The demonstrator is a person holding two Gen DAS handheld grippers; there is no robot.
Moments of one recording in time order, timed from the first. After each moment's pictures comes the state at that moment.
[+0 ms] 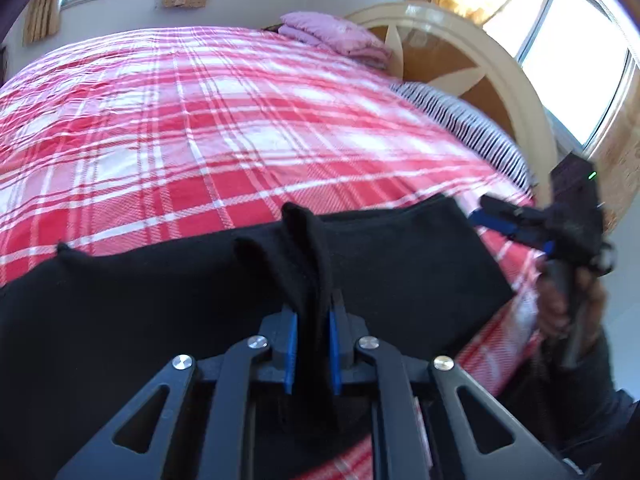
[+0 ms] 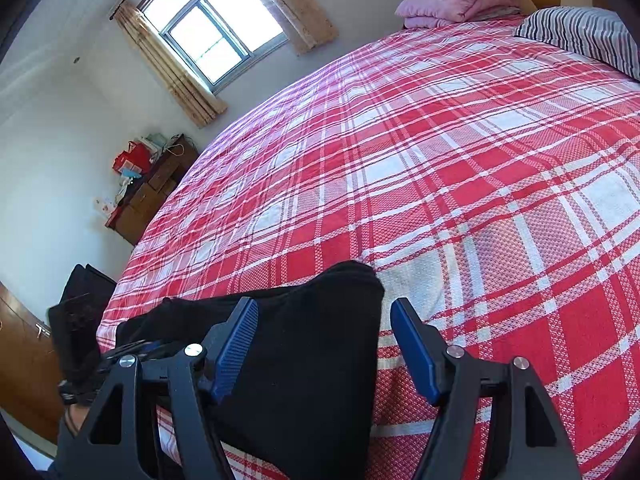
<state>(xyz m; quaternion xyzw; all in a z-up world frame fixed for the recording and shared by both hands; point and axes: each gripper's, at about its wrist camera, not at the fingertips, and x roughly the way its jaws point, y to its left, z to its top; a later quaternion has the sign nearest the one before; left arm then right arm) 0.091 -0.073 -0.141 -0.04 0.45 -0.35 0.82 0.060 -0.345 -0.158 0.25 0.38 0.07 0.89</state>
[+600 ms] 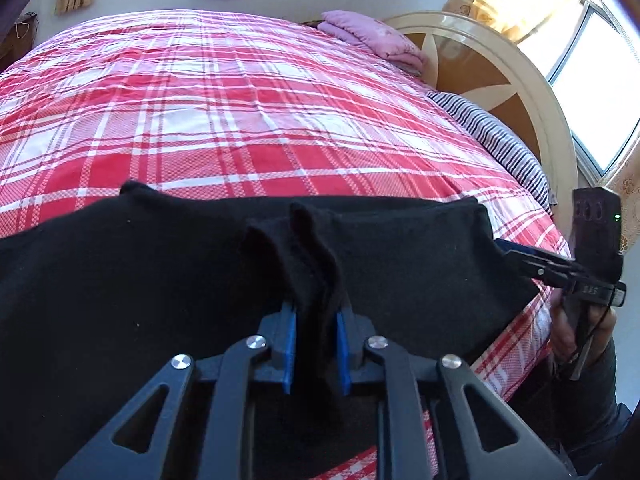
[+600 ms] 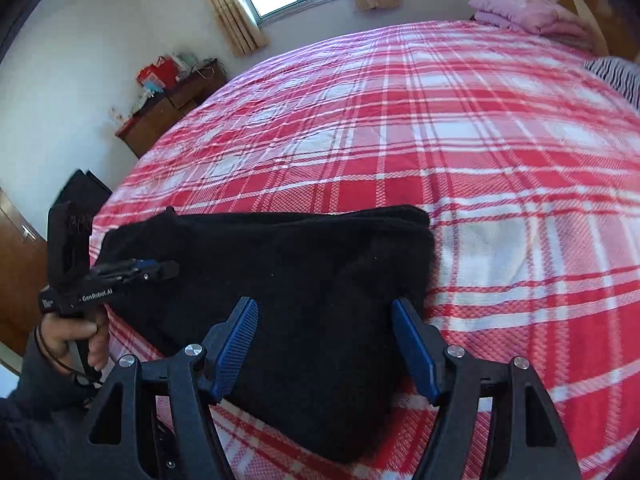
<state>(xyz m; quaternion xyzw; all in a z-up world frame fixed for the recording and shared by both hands) 0.103 -0.037 -0.171 -0.06 0.47 -0.30 0.83 0.063 -0.283 -0.167 0.11 0.45 0.13 0.88</state>
